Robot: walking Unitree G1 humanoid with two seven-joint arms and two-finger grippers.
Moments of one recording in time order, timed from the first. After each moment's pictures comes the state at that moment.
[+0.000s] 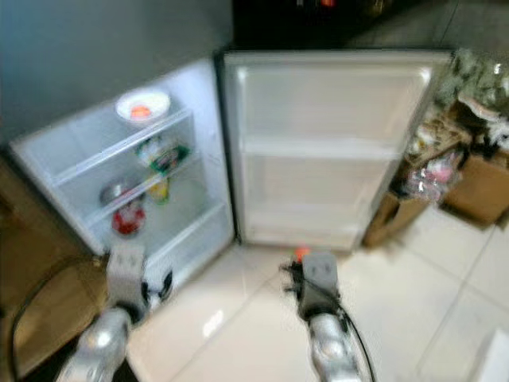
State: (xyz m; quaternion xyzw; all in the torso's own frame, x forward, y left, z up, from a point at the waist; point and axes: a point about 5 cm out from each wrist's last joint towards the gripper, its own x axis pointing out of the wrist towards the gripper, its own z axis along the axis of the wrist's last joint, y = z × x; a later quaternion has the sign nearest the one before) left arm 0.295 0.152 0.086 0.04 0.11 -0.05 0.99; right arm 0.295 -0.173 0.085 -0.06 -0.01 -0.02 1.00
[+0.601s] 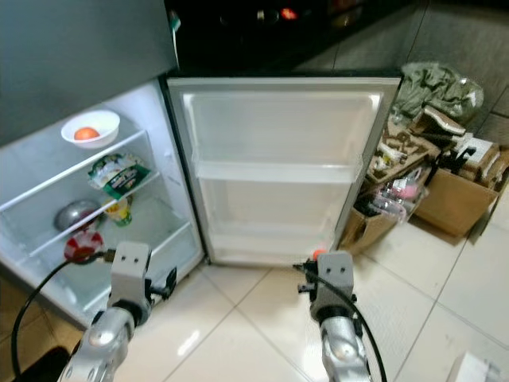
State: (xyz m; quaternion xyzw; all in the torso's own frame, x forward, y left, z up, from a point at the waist) left arm 0.294 0.154 0.085 0.04 0.11 -0.04 0.99; right arm 0.296 -0.167 0.086 -0.05 -0.01 -0.02 1.00
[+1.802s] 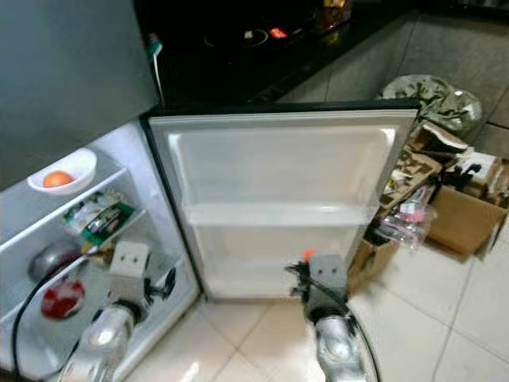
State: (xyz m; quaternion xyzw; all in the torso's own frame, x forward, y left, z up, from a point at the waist) left arm 0.298 0.150 0.090 0.05 0.09 -0.05 0.99; right arm 0.296 -0.175 0.087 -0.05 -0.01 -0.02 1.00
